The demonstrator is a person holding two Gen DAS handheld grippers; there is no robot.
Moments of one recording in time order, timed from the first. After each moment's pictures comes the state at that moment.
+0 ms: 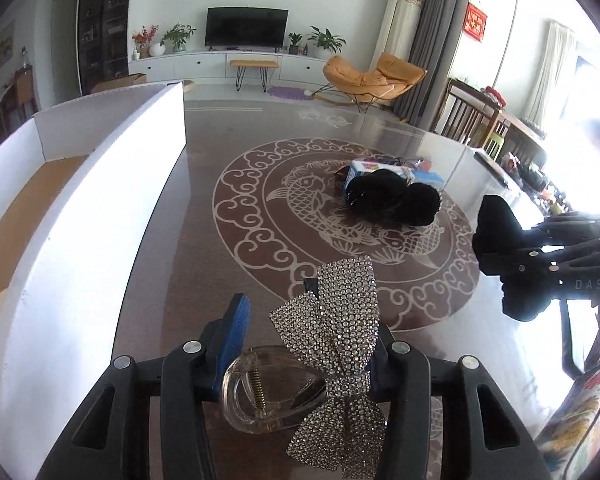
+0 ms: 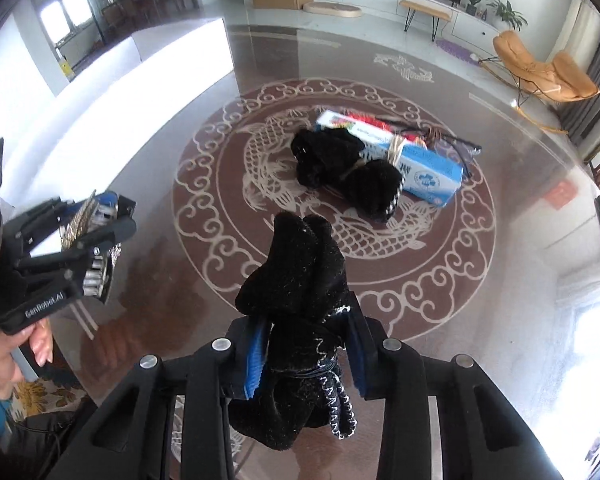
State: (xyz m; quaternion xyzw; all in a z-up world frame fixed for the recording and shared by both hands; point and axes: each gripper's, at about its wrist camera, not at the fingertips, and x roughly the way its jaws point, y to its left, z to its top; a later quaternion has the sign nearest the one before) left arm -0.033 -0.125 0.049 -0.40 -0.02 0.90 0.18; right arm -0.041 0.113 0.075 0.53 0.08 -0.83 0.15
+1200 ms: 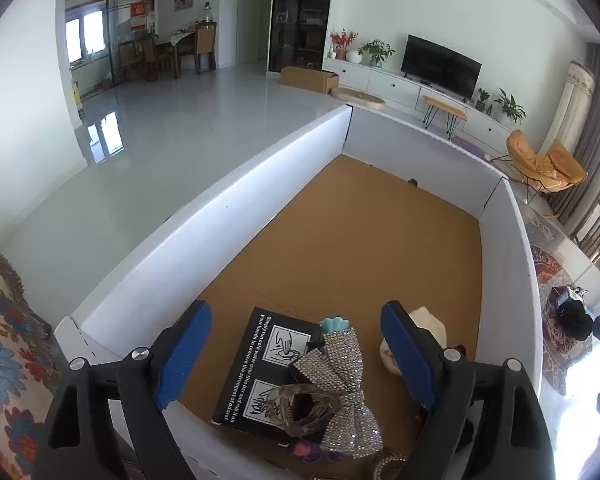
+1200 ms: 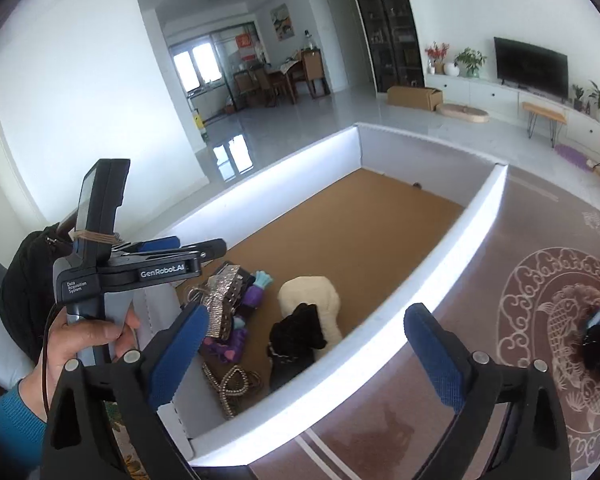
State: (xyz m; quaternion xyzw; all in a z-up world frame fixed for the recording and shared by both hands) left arm -0.025 -0.406 0.078 -0.39 -0.10 0.91 -0.13; right arm -0.025 -0.167 0.112 0.35 0.02 -0.86 0.36
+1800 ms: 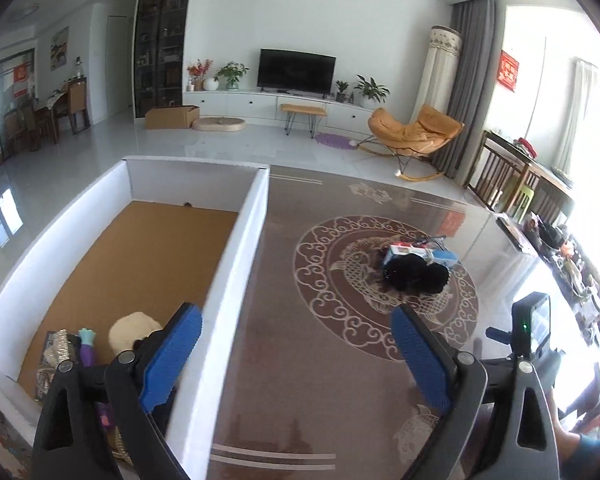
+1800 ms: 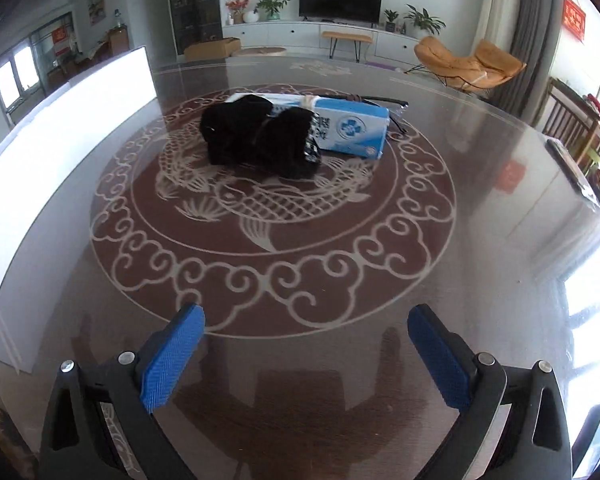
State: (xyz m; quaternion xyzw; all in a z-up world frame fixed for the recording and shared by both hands) left arm -0.002 -0.167 0.132 -0.36 -0.03 0.93 0.10; right arm -0.045 0.138 -0.011 0.46 0.03 -0.89 0.02
